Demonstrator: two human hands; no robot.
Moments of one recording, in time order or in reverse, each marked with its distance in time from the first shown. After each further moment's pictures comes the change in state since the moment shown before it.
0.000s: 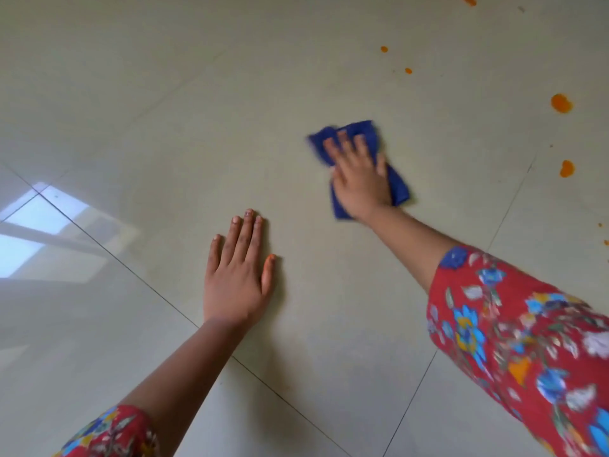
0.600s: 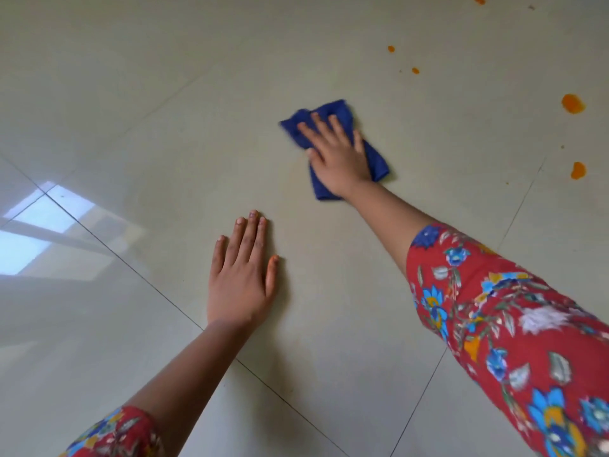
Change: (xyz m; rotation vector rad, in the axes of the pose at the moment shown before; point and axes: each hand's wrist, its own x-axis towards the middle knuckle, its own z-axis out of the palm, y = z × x) left_hand 0.000 0.001 0.000 -0.002 0.015 -0.011; right_hand 0.046 -0.034 -0.003 0.039 -0.050 -0.095
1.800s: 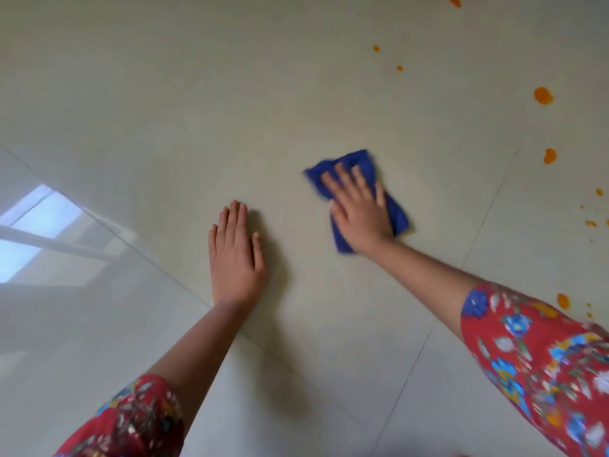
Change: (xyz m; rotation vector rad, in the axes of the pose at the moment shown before) left_hand 0.003 -0.006 -0.006 -0.295 0.149 -0.103; right_hand -0.121 0.014 0.015 0.007 0.055 0.046
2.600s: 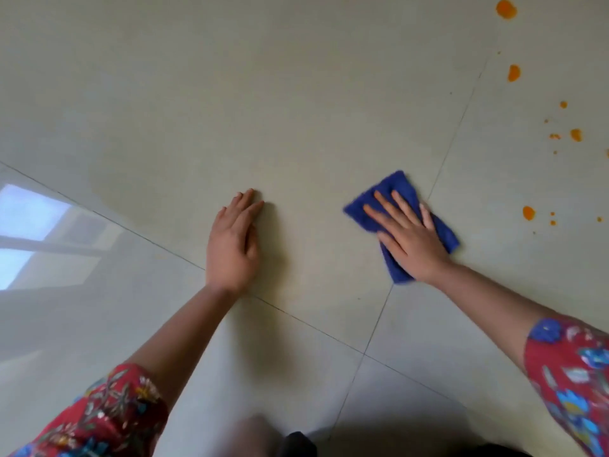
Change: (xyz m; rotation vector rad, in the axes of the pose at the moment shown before) left_hand -0.053 0.007 -0.003 -0.231 -0.185 0.241; right_hand -0.191 0.085 -0.001 -0.066 -0.081 -0.019
